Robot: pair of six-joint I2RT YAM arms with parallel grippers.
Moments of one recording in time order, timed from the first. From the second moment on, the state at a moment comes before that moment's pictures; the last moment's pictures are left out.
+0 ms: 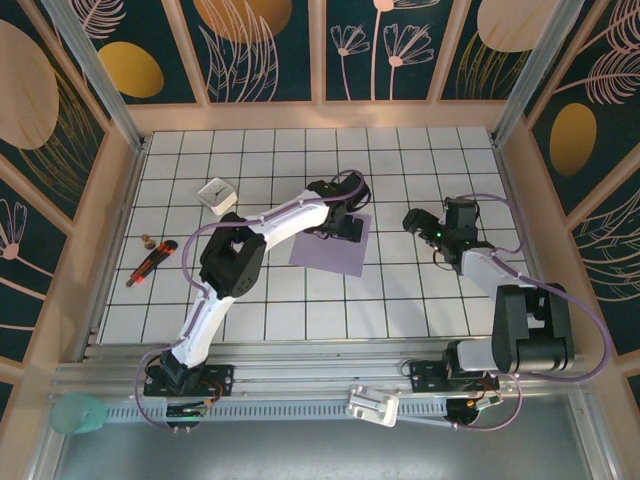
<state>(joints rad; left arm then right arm) -0.79 2.31 1.94 -0.92 -0.16 -0.58 0.05 1.36 0.63 -0.01 -0.17 0.54</state>
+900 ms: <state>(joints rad) -0.79 2.32 1.86 -0.86 -0.10 -0.57 0.05 1.34 0.60 0.02 -0.21 0.54</state>
